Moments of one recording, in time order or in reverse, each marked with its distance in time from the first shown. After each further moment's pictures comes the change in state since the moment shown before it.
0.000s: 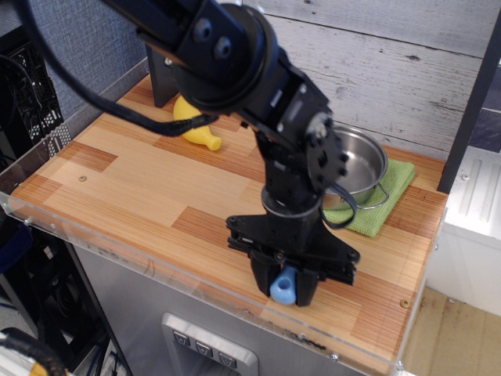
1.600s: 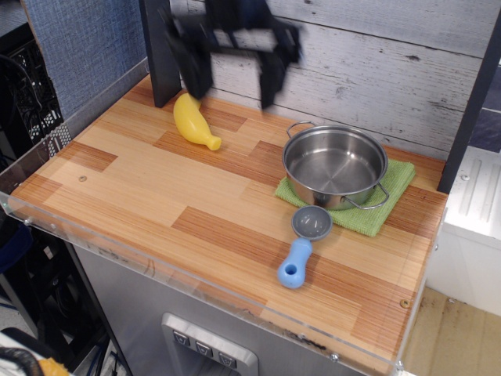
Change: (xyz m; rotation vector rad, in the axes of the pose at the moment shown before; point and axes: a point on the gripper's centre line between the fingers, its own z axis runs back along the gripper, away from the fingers) arm 0.075 0.080 0.139 0.027 -0.054 0.077
